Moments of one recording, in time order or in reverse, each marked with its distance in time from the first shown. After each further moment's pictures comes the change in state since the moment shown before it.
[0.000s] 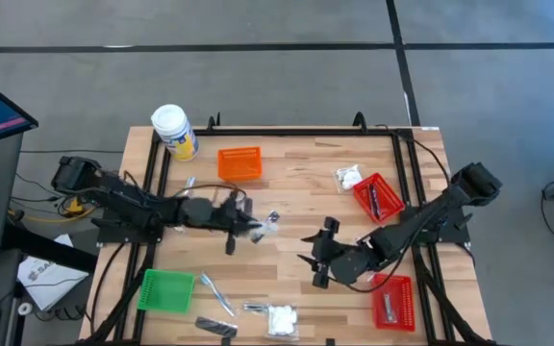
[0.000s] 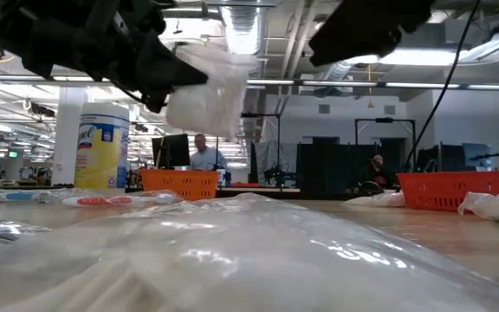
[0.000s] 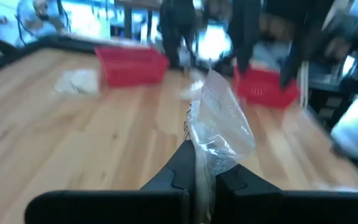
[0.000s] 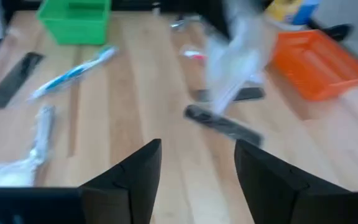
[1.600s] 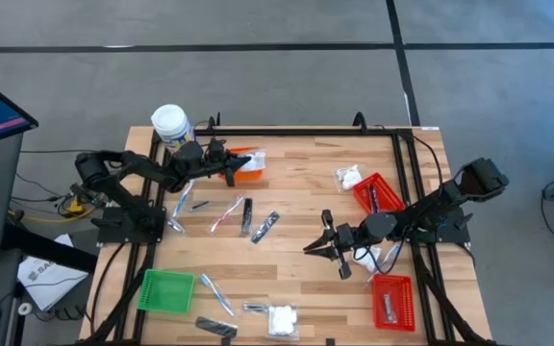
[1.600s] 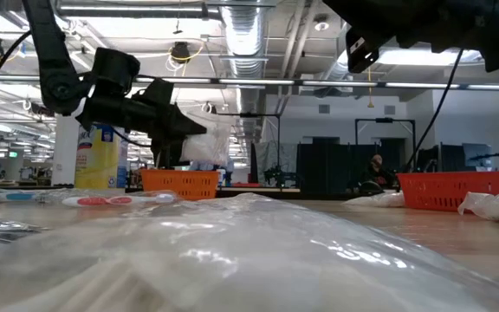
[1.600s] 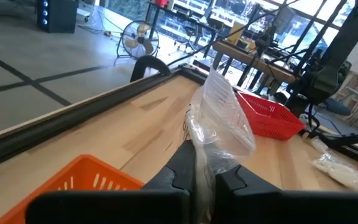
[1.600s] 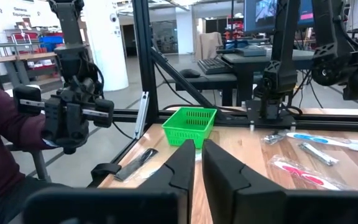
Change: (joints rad) left arm 0.781 0.260 -0.050 0.391 0.439 -0.106; right arm -0.175 -0.086 -0.510 1.152 -0.547 -0.308
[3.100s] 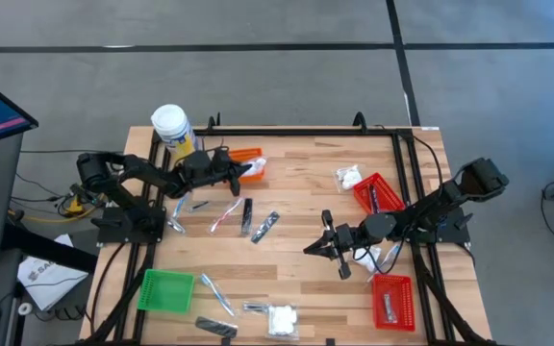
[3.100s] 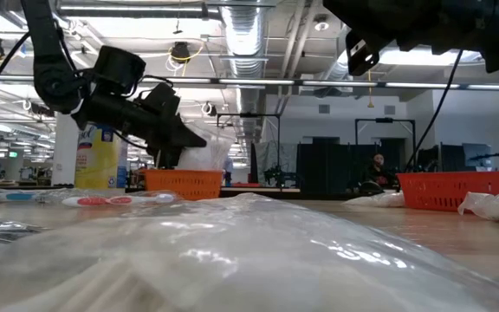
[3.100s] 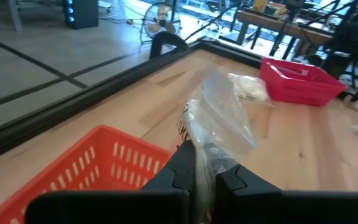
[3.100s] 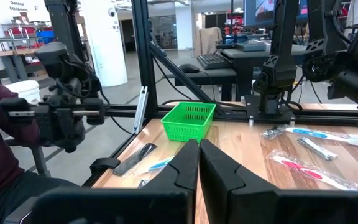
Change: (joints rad) left arm -0.139 -0.001 -0.008 -0.096 -0.221 0.131; right arm 0.000 0.000 0.001 -0.021 0.002 0.000
